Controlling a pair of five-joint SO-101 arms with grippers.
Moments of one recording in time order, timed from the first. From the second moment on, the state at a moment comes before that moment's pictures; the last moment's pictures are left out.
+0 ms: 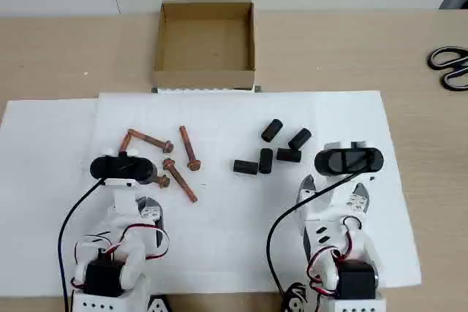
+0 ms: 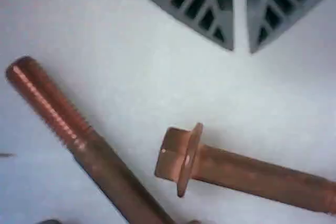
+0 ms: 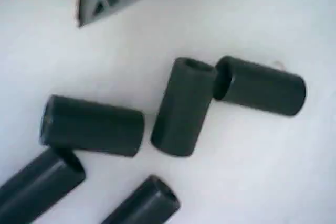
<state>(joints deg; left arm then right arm) 1.8 -103.6 91.9 75.2 9.9 -4.6 -103.1 84.5 65.1 -8.4</state>
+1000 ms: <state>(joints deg) 1.8 -103.6 91.9 75.2 9.9 -4.5 -103.2 81.8 69.5 -4.4</state>
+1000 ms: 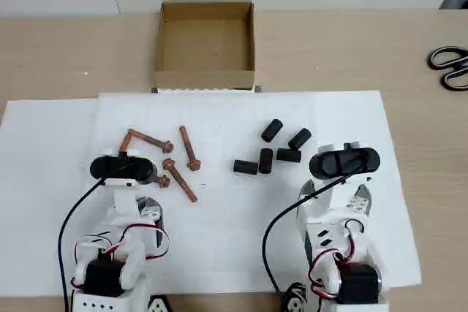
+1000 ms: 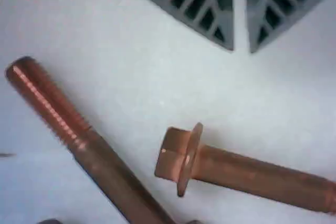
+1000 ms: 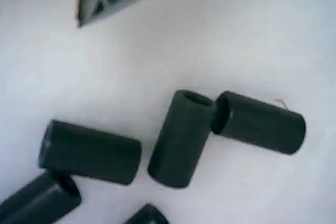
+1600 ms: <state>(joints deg) 1.8 -103.6 91.9 75.2 9.9 -4.5 -103.2 81.8 69.5 -4.4</state>
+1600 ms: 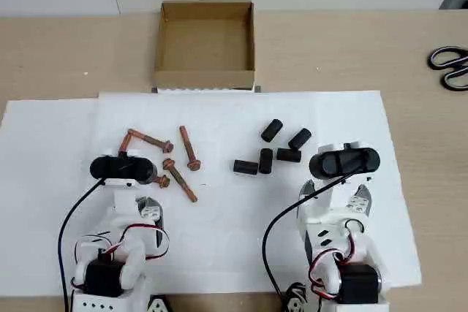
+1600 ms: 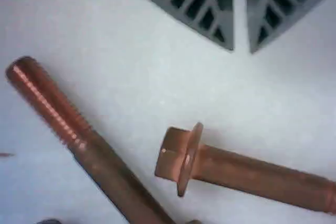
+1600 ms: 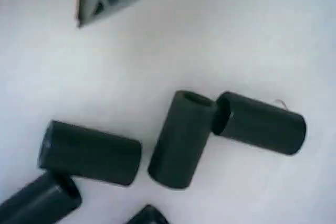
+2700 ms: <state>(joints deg) 2.1 -103.6 91.9 75.2 9.9 -4.5 -103.2 81.8 69.4 -4.4</state>
